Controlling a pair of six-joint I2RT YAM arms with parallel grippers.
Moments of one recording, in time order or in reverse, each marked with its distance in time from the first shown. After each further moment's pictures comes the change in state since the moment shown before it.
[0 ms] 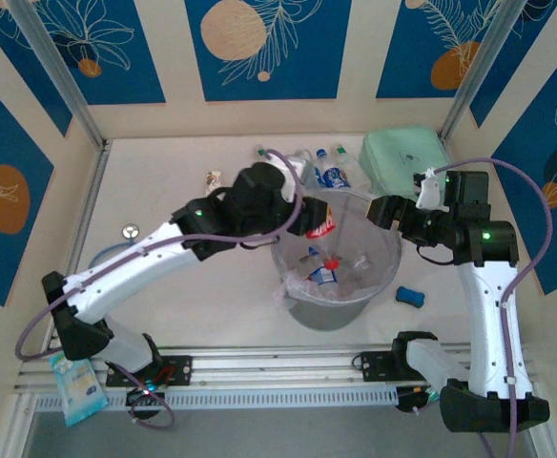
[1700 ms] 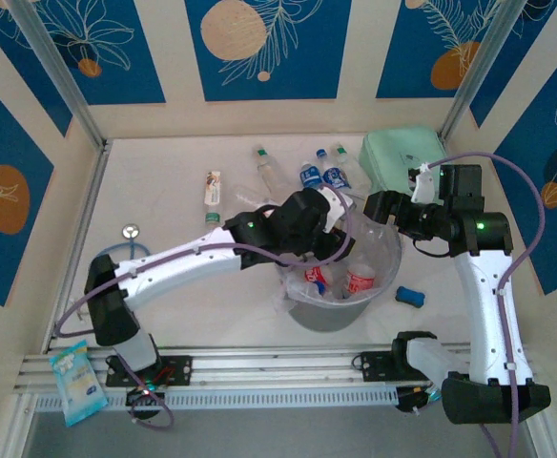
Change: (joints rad) left arm -0.079 0.184 -0.020 0.094 0.045 0.186; right arm 0.019 0.043 0.001 0.040 0.000 -0.004
